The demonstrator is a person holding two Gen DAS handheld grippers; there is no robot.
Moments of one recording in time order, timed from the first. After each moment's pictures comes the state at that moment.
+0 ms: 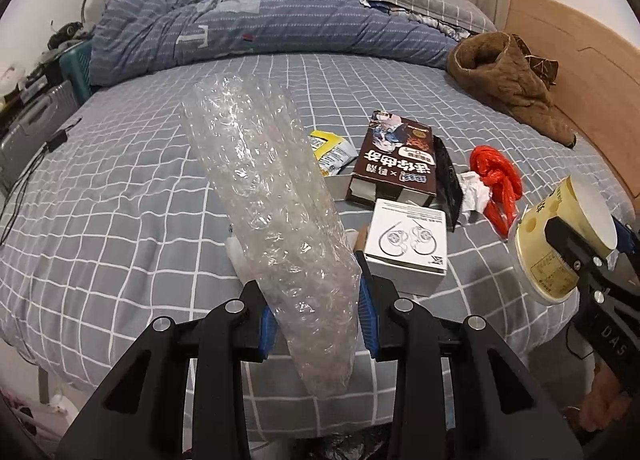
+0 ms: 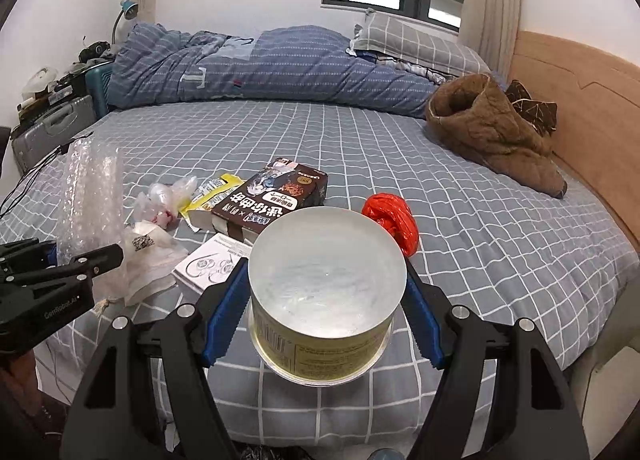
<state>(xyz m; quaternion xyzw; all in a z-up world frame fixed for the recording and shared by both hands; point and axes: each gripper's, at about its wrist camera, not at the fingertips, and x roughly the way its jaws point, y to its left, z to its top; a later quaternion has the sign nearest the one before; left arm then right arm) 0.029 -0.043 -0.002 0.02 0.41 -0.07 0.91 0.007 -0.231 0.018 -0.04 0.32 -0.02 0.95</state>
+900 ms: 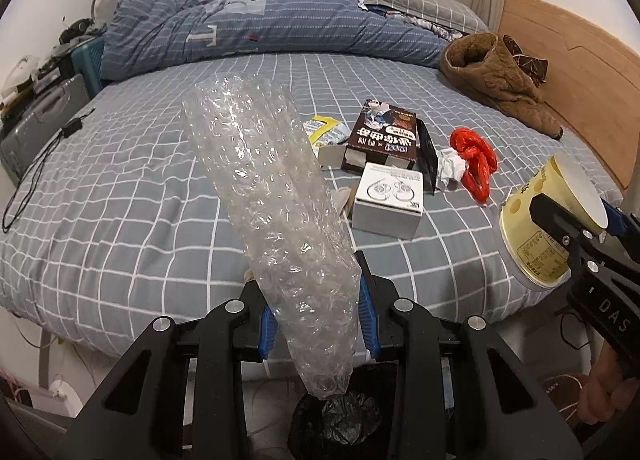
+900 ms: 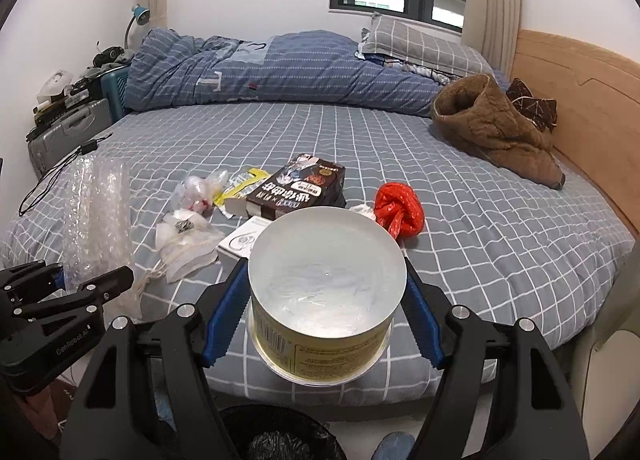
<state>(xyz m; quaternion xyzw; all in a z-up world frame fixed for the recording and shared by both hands) -0.039 -0.032 0.008 0.01 0.41 -0.07 0.91 -0.048 -0.212 0.035 -0.03 0.32 0.00 0.95</state>
